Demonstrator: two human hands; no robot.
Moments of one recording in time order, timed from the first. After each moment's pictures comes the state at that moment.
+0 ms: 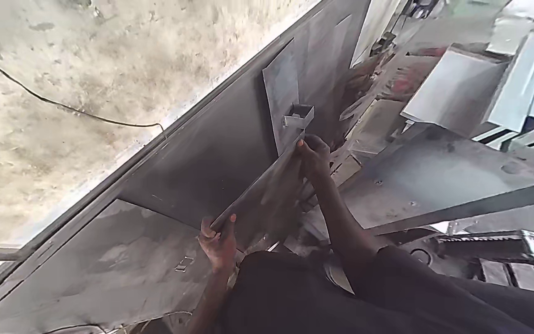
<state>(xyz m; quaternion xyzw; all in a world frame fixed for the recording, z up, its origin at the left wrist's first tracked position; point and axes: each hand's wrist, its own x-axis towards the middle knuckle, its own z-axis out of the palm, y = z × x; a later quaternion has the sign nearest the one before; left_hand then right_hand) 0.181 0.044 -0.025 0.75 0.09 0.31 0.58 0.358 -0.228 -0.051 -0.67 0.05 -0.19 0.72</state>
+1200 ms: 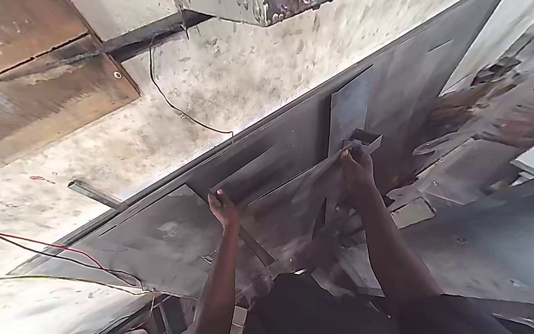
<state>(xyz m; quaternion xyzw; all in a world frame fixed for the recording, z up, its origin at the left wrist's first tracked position) 0.282 0.150 -0.043 0.73 0.27 0.39 0.49 0.430 -0.205 -0.057 -0.67 -0.04 -0.13 0.73</state>
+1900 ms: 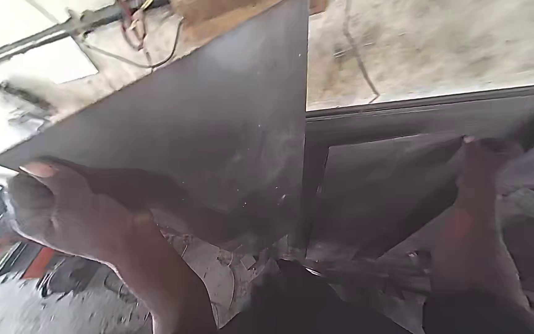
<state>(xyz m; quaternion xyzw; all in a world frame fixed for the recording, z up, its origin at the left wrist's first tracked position) -0.035 0.213 0.230 0.53 0.29 0.76 0.23 0.516 -0.113 -0.057 -0.80 -0.08 -0.10 0.59</state>
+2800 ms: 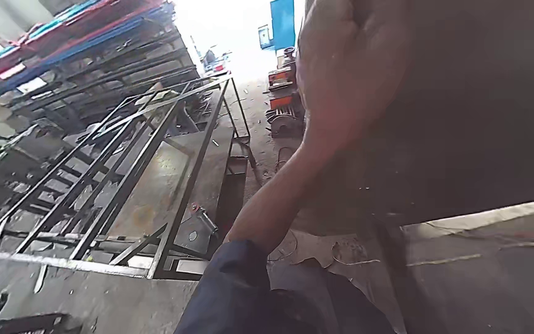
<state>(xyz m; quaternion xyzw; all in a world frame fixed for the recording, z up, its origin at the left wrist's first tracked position) -0.529 0.181 0.305 0.48 0.43 0.76 -0.10 -0.335 0.256 -0.122 -0.48 -0.61 0.48 0.41</state>
